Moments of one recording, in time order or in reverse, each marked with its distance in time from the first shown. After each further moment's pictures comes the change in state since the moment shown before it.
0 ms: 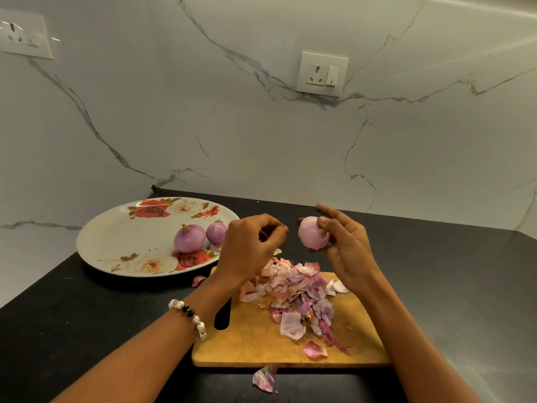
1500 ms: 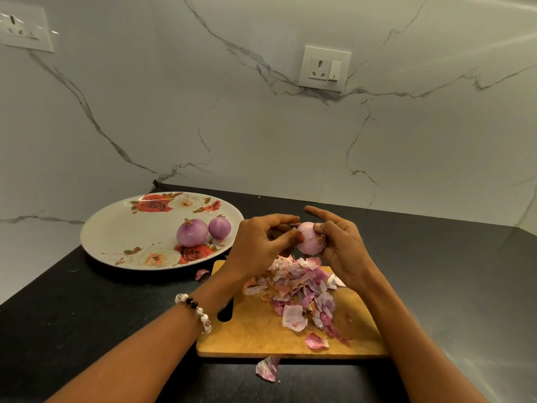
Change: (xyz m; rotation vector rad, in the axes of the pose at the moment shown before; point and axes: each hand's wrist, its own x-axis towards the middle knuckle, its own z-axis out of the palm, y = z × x) left_hand -0.006 0.006 0.002 -0.289 -0.233 -0.126; right_hand -0.007 0.001 0.004 -0.073 -0.131 0.046
